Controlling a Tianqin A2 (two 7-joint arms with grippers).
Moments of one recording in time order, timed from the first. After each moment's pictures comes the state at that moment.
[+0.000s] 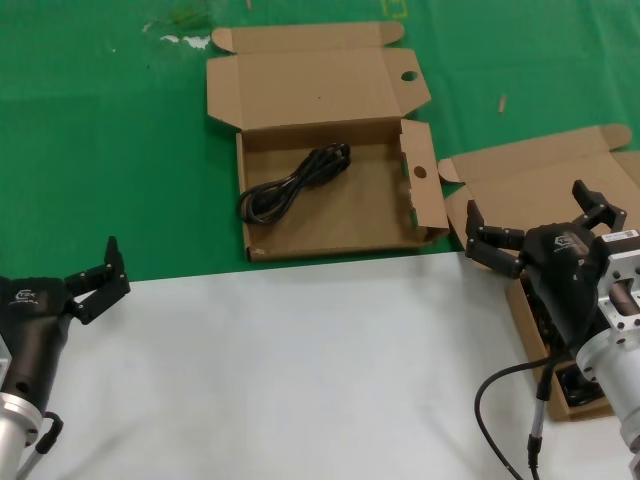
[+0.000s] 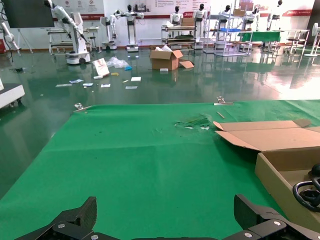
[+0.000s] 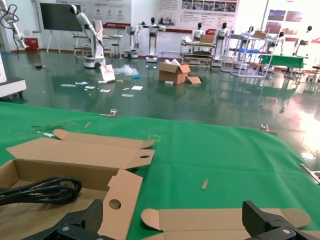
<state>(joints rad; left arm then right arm) 0.00 -0.30 1.60 -1.60 -1.80 0.00 0.00 0.03 0.30 -1.62 1.59 1.79 -0.03 0.00</state>
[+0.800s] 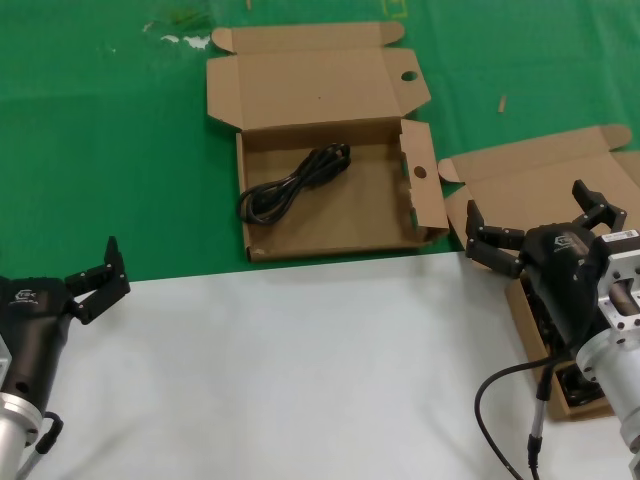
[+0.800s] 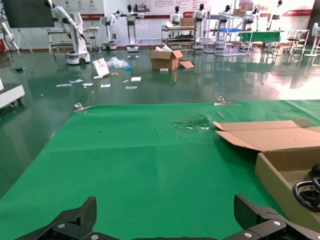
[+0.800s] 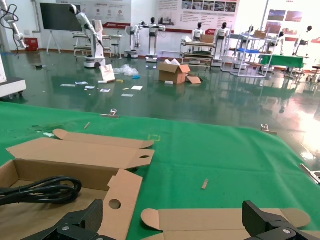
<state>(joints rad) 0.00 -0.30 1.60 -1.60 -1.80 0.00 0.00 0.03 0.30 -1.62 1.59 1.79 -0.03 0.00</state>
